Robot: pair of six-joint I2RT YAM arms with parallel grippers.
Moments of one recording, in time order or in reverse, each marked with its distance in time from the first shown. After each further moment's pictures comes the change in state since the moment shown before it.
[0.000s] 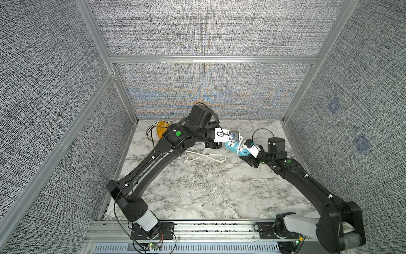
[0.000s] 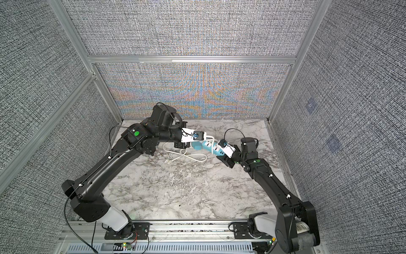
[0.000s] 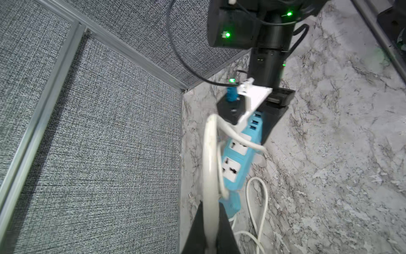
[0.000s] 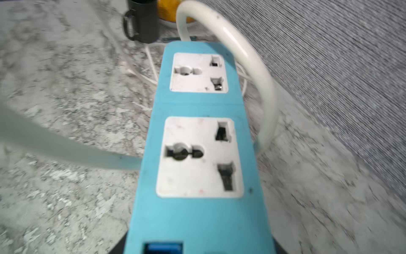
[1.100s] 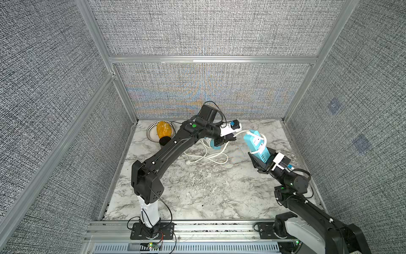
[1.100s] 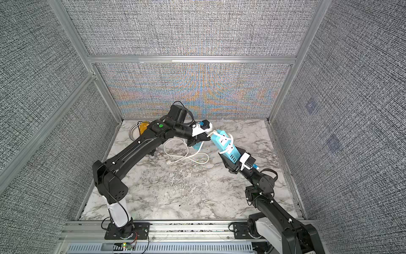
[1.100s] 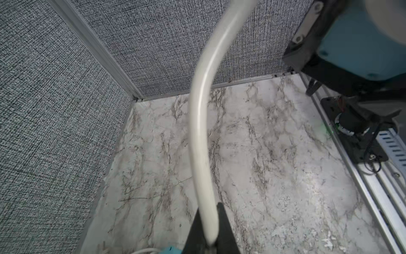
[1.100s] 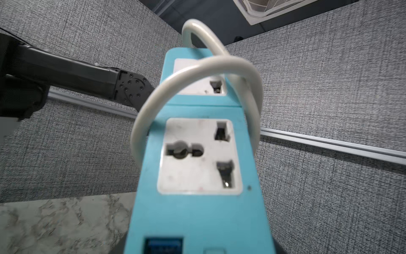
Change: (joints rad) left arm 0.096 0.210 -0.095 0.228 0.431 -0.367; right arm 0.025 -0.237 -0.441 1.563 0.062 0.796
